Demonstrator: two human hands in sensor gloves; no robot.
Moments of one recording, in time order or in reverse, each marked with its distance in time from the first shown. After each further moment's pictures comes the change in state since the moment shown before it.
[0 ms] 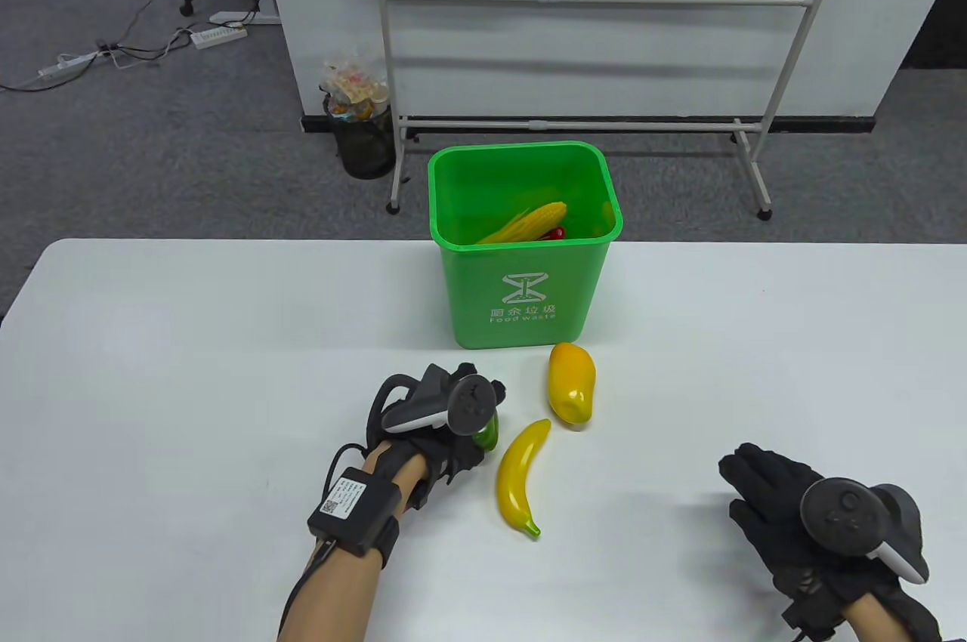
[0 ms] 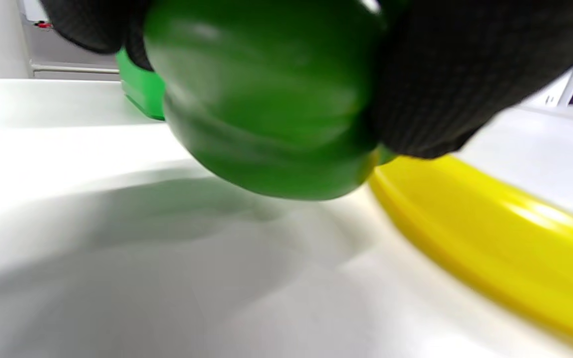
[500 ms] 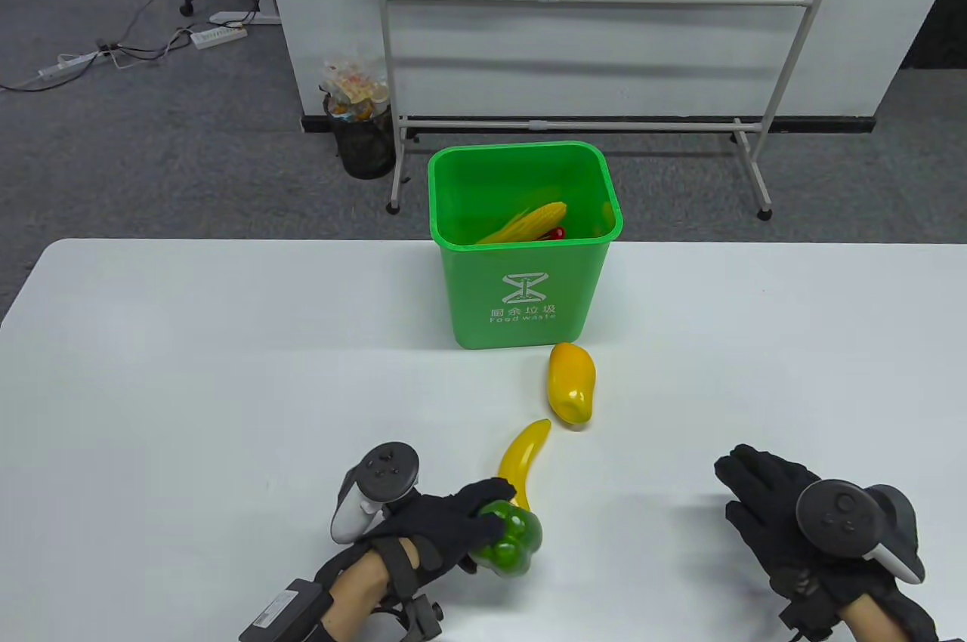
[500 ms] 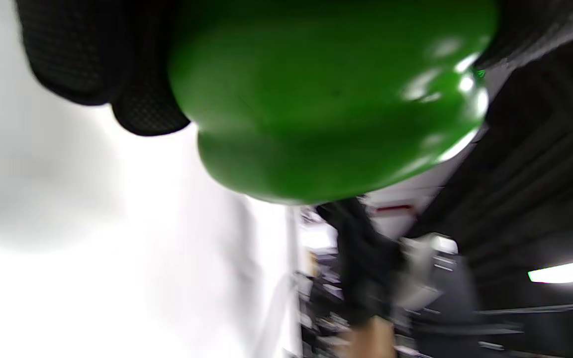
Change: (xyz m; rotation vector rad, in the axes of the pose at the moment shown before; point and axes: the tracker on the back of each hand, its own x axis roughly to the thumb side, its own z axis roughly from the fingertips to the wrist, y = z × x) left_hand 0.049 -0.057 0.082 -0.199 -0.336 1.333; right_hand 0.002 0.003 -0.002 0.004 -0.014 0.007
